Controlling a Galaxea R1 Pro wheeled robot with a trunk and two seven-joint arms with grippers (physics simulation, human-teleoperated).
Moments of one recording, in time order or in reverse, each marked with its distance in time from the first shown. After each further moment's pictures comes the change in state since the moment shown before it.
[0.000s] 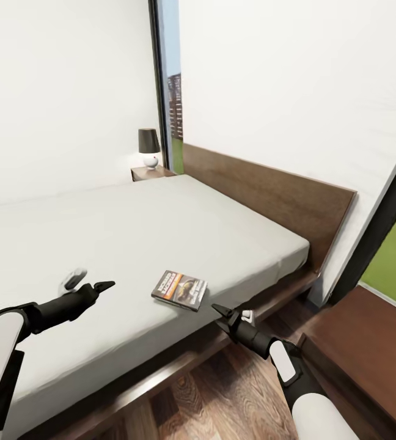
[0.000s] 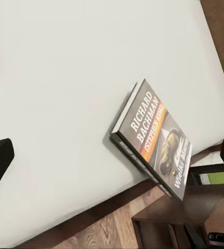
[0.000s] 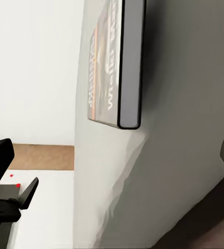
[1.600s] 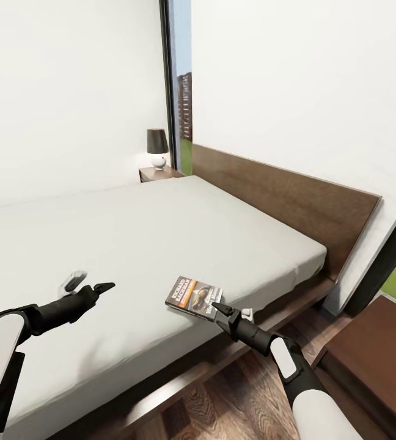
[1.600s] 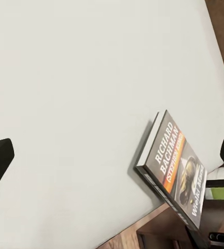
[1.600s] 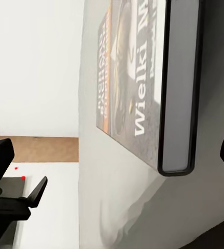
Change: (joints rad) left arm 0.006 -0.008 0.006 0.009 0.008 -0.007 0.008; right arm -0.014 -0.006 -0.003 -0.001 -0.006 0.048 -0.006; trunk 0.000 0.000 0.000
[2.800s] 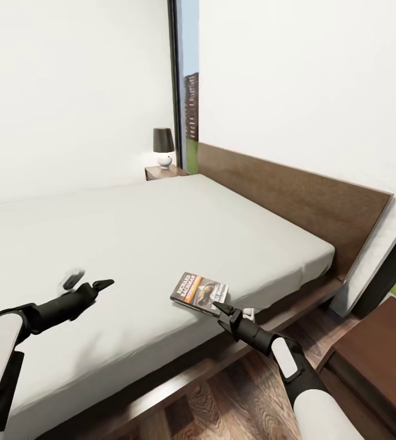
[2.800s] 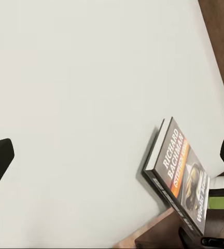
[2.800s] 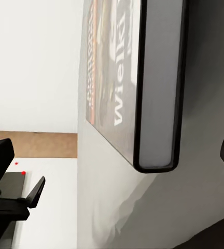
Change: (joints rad) left arm -0.004 -0.007 0.007 -0.005 0.002 -0.008 -0.016; right arm -0.001 -0.005 -0.002 0.000 -0.007 0.000 0.003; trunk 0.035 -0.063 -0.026
